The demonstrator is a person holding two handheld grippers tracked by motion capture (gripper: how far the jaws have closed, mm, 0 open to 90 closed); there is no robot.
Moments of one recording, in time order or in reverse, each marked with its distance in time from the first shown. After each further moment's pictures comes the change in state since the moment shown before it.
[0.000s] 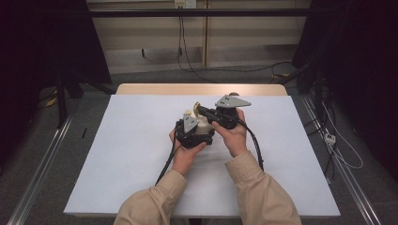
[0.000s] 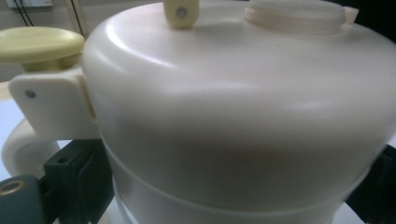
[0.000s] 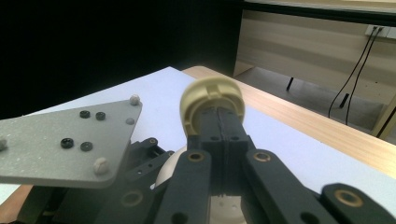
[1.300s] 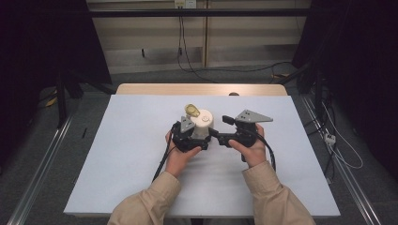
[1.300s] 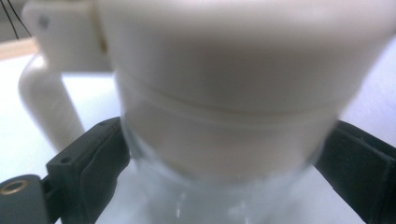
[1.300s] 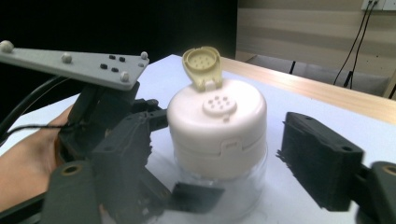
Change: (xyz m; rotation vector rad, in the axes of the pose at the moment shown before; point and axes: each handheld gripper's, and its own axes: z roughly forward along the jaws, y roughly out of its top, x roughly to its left) left arm 0.009 -0.005 -0.019 0.144 -0.063 -0.002; right arm 0.001 -0.033 -0.060 0.014 0.003 0.101
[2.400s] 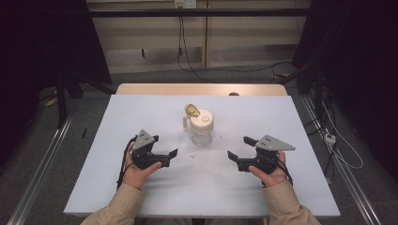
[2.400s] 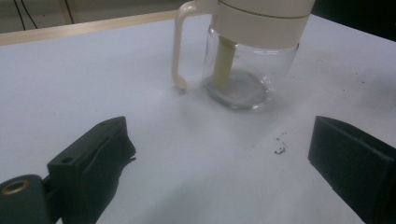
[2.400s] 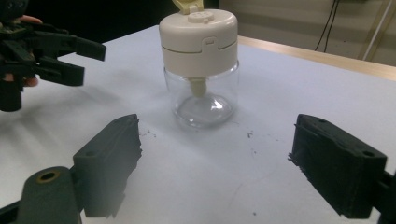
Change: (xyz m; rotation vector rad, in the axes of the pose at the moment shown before) left arm 0.052 -0.039 -0.115 -0.042 -0.046 -0.021; right arm 0.004 -0.055 -0.066 0.036 -0.090 -0.035
